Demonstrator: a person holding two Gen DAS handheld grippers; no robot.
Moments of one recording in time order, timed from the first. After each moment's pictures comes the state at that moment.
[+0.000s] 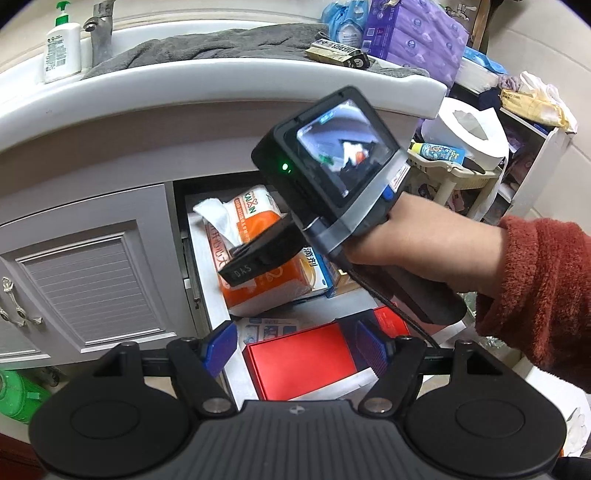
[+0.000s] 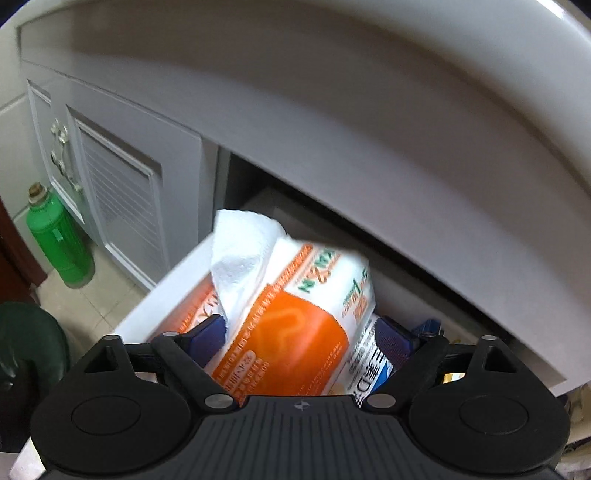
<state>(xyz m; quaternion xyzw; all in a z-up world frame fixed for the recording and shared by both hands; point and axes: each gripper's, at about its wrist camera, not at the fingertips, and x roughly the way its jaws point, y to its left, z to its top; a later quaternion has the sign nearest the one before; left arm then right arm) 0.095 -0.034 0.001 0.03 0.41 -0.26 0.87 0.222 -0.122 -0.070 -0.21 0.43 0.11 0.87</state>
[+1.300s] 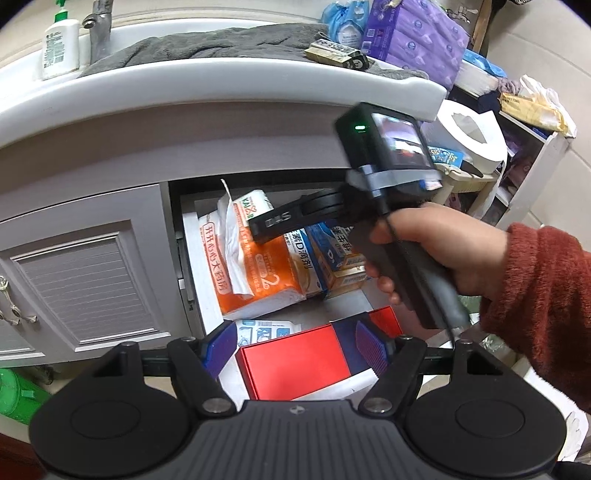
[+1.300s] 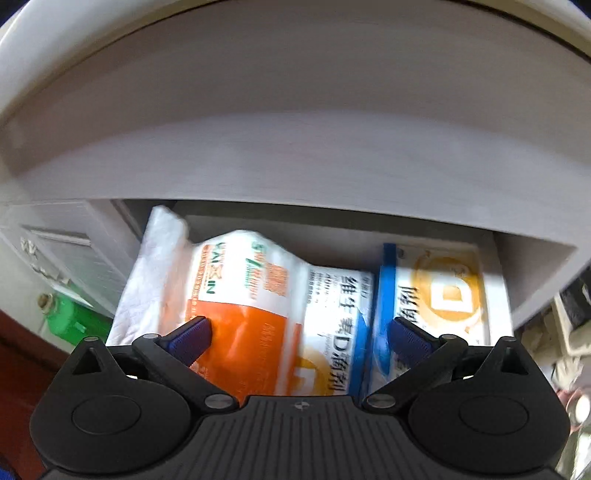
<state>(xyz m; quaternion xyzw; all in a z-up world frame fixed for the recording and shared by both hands) 0.097 -0.039 0.002 0.02 0.41 -0.26 0.87 0.222 -0.163 -0.087 0.00 0.48 0.06 0.88</state>
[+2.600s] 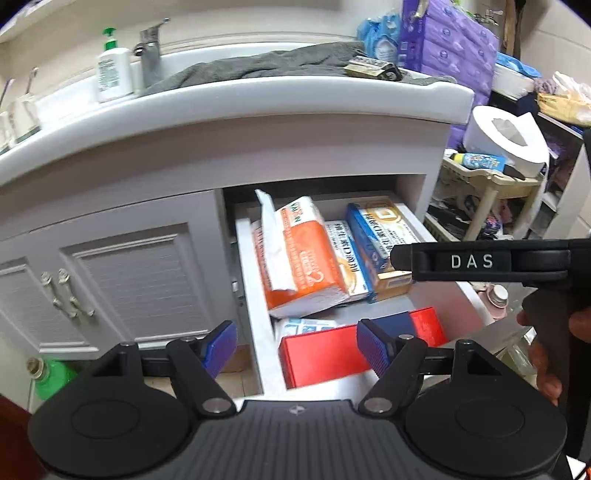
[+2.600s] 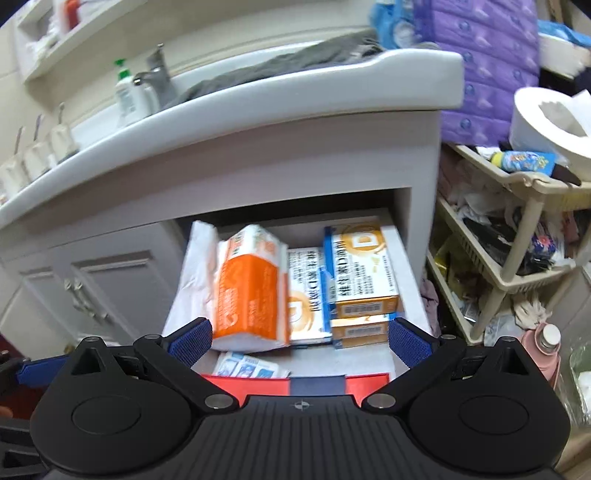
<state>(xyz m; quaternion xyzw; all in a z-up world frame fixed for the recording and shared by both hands) 0.054 -0.042 0.005 0.05 0.38 -0.15 0.91 0.071 -0.207 0.018 0.09 0.38 0.00 0.92</state>
